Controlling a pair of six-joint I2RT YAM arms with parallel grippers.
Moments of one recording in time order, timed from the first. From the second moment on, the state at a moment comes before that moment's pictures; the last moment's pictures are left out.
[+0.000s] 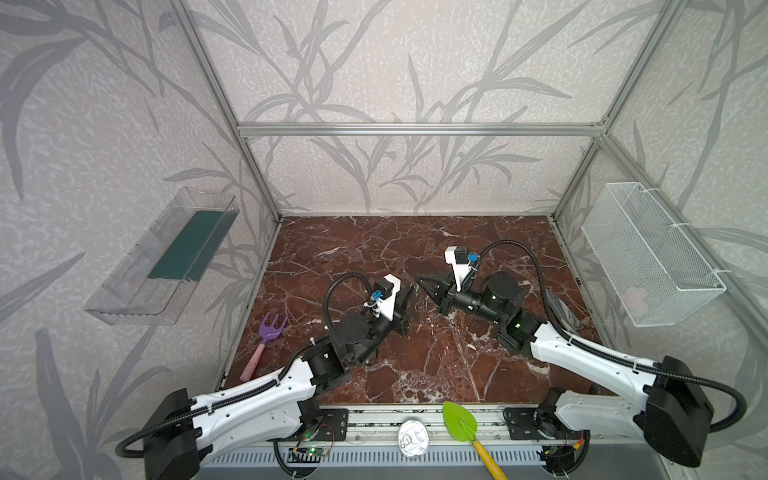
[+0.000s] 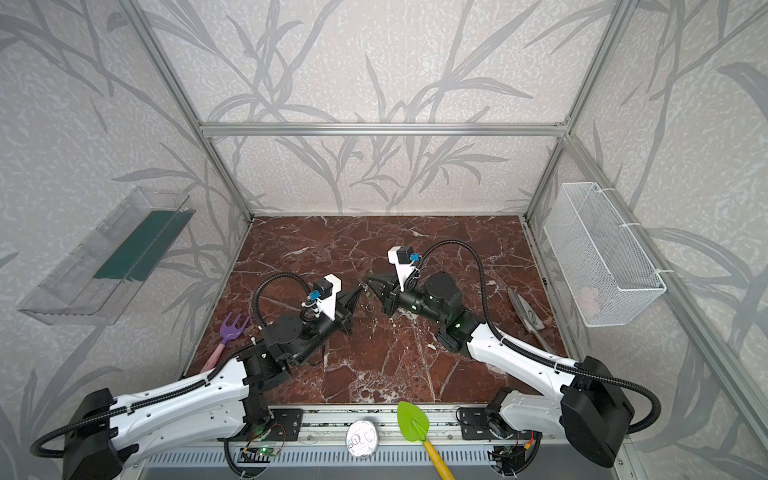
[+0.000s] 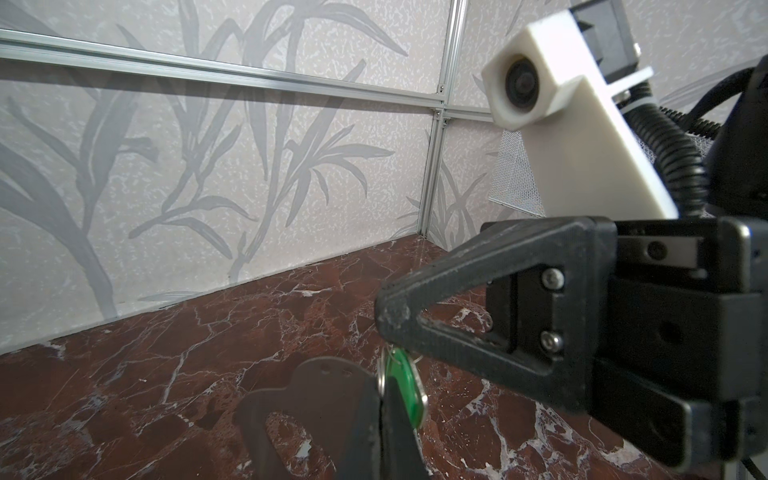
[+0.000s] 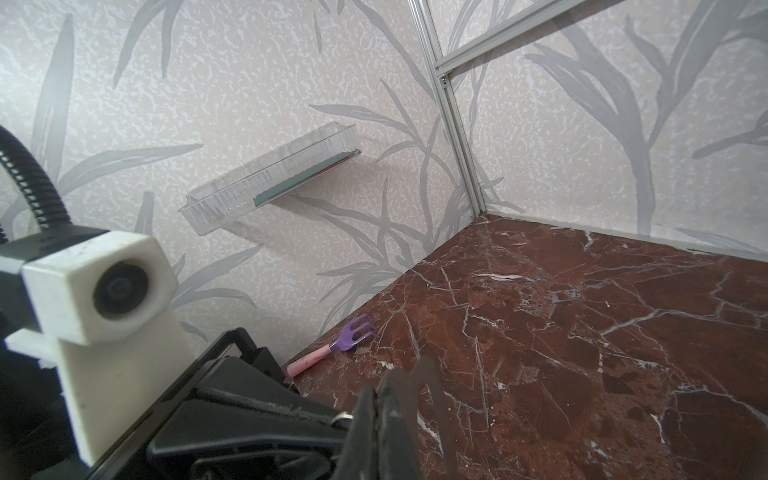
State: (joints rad) left arm -1.00 0.91 0.51 0.43 -0.32 -0.11; right arm 0.78 1.20 0.73 0.52 -0.32 0.44
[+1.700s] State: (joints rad) left arm -1.02 0.89 0.47 0.54 -0.29 -0.08; right arm 0.79 1.19 0.77 0.33 -0.23 0.44
